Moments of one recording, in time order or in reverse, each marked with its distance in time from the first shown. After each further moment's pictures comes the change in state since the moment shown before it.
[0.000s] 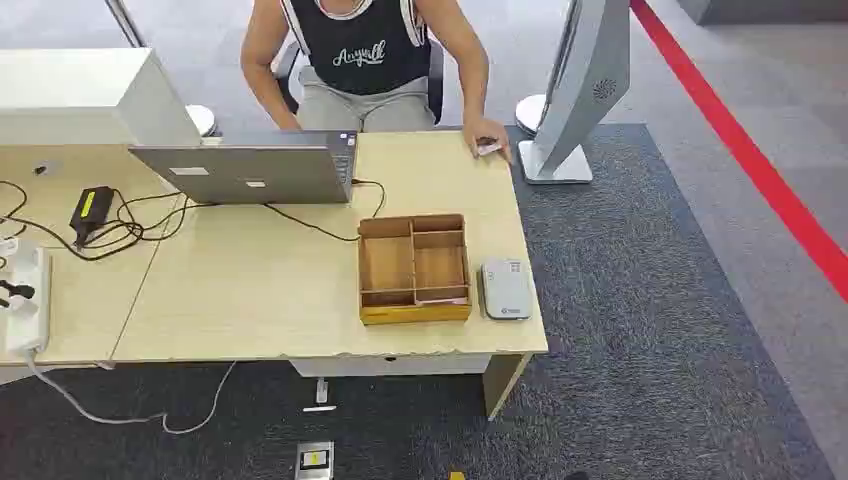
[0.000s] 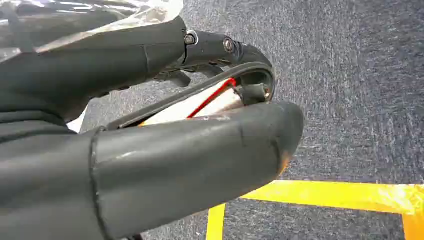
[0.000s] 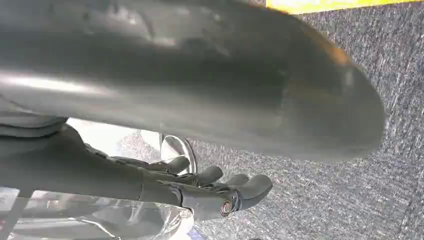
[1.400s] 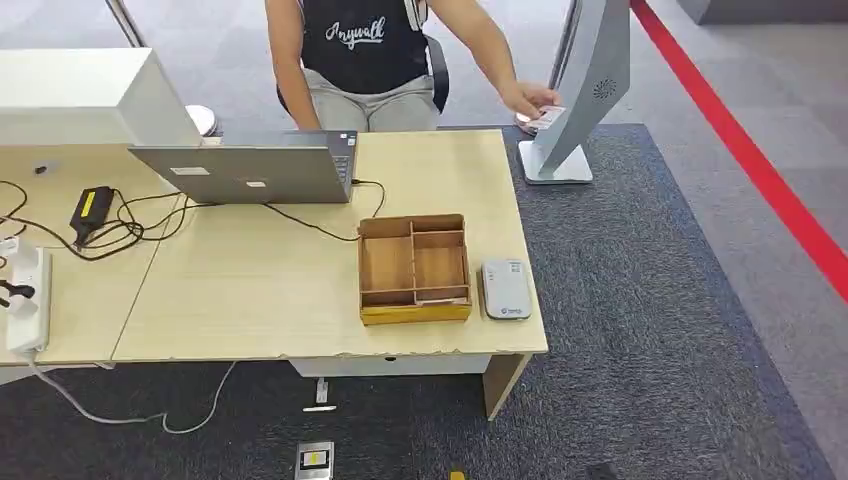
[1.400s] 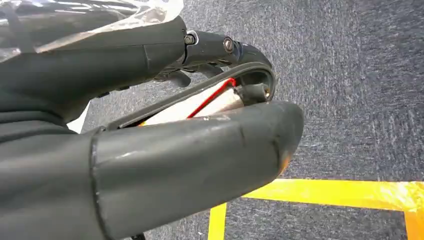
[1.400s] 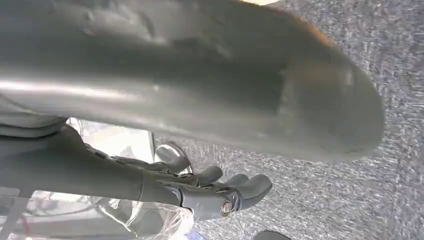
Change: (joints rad) left arm 0.000 0.000 -0.019 0.000 0.012 -0.002 0.008; right arm -0.004 -0.021 0.008 -0.009 -0.142 -0.124 -0.053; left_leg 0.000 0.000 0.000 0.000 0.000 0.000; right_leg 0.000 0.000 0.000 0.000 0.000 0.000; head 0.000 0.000
